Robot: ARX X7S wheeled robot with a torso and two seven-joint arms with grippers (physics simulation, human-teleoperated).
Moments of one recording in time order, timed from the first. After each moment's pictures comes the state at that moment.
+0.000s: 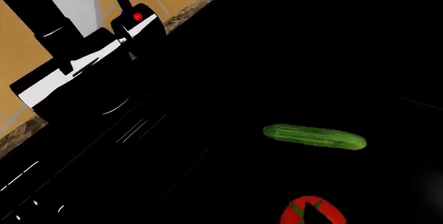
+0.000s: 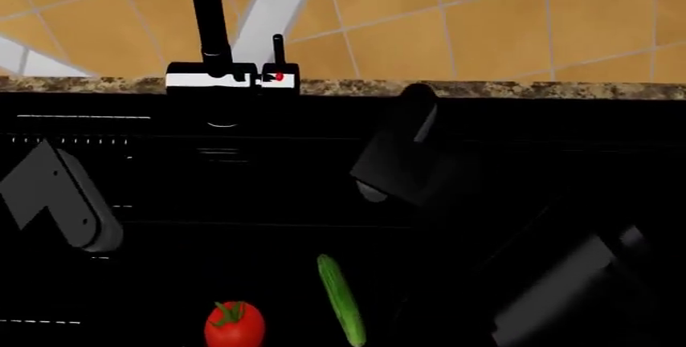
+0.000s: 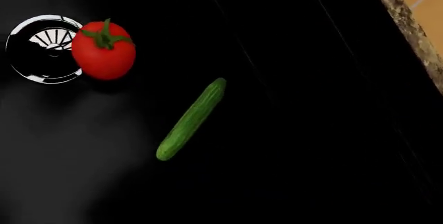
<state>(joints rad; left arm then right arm) -0.82 -0.59 0.48 -0.04 -0.30 -0.70 0.67 1.23 0.54 -0.93 -0.05 0.21 1.25 -0.83</state>
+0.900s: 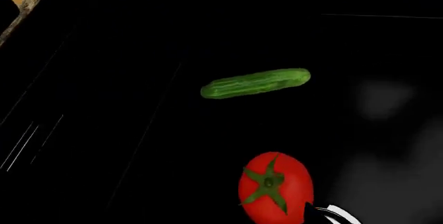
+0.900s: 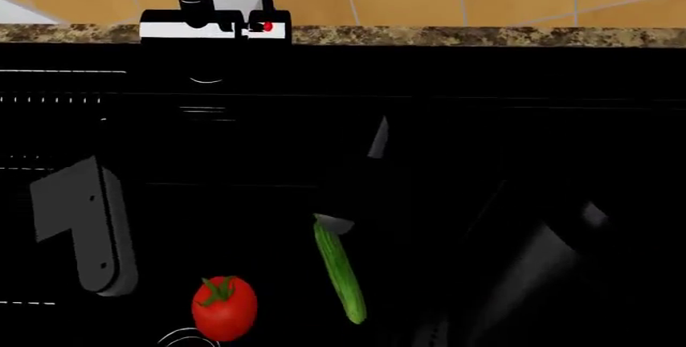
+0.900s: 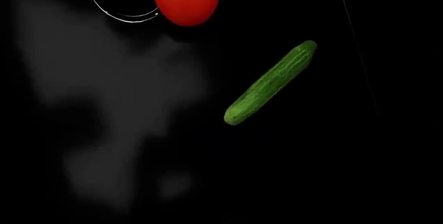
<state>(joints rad) -0.97 -0.65 0.71 0.05 -0.21 -0.70 0.88 1.46 0.55 -1.16 -0.25 0.27 1.48 -1.04</state>
